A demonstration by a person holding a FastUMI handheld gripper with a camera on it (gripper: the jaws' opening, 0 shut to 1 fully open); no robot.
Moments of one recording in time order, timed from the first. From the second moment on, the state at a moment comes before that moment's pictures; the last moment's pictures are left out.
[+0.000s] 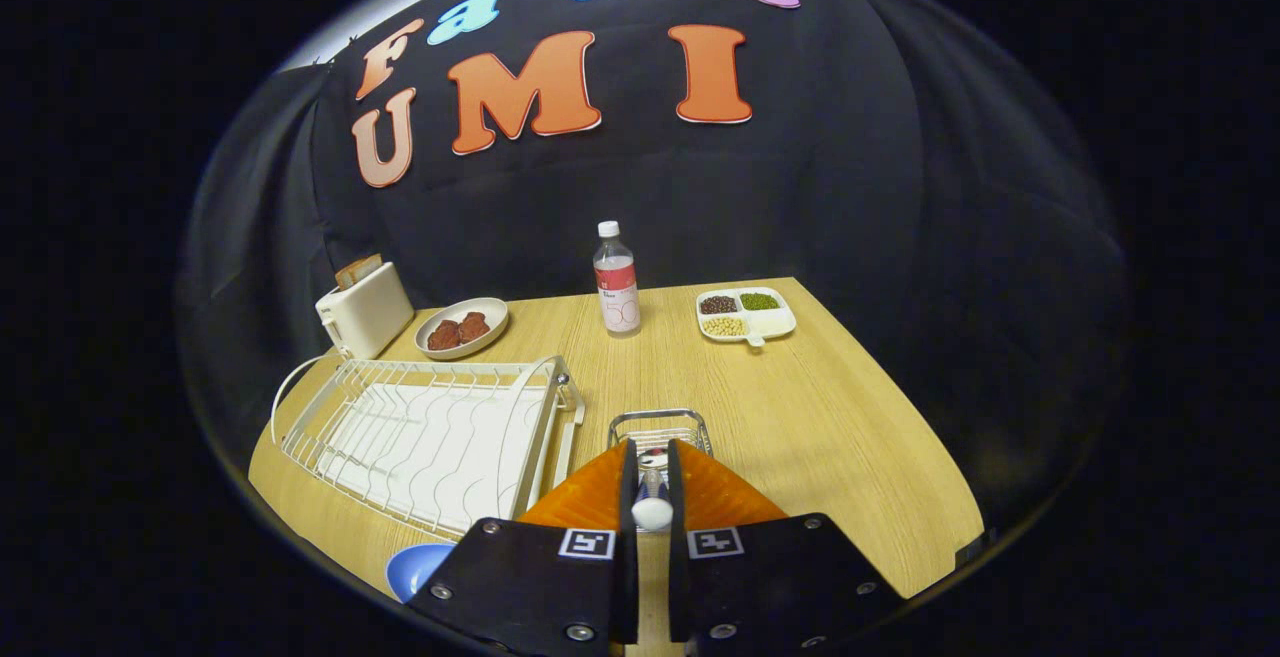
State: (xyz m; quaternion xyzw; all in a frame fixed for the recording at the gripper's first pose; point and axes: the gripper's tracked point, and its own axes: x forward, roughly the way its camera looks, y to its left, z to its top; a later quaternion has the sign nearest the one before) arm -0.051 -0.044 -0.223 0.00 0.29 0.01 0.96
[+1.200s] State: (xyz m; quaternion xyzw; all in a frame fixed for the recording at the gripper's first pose) arm -0.197 0.055 -0.226 0.02 0.36 0.24 0.90
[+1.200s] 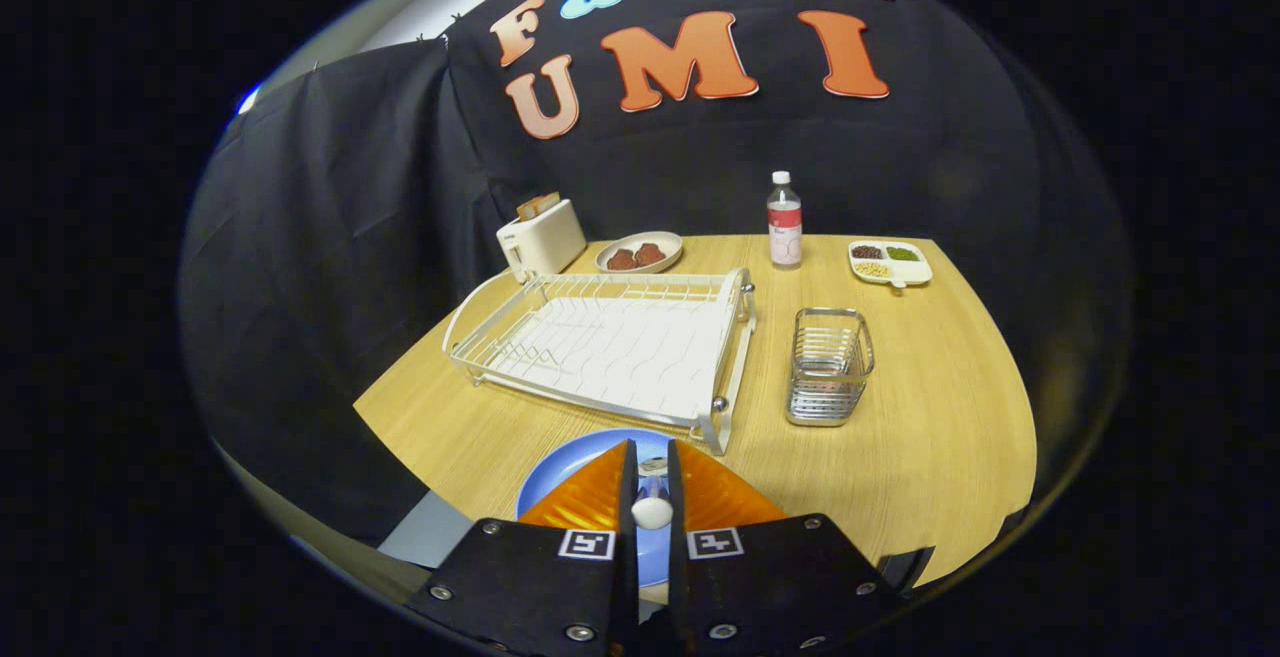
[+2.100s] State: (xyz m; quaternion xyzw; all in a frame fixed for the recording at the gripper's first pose) arm -0.218 0.051 -0.322 -0.05 0.40 0.25 0.88
